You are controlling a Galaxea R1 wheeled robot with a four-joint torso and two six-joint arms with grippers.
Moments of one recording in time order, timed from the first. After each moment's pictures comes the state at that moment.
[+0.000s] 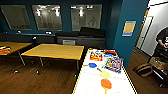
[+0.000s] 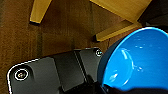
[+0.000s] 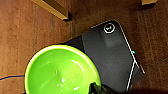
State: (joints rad) left arm 1.24 2.46 -1.78 0.73 0.09 -0.76; right arm -1.51 2.69 -2.30 -0.36 0.23 0.49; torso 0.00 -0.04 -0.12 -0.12
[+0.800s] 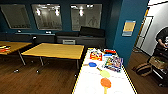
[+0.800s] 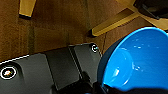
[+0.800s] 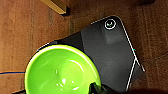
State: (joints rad) left arm 1.28 2.56 -1.87 0.78 0.07 -0.76; right arm -1.51 2.75 -2.39 -0.38 0.21 0.49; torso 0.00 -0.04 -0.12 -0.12
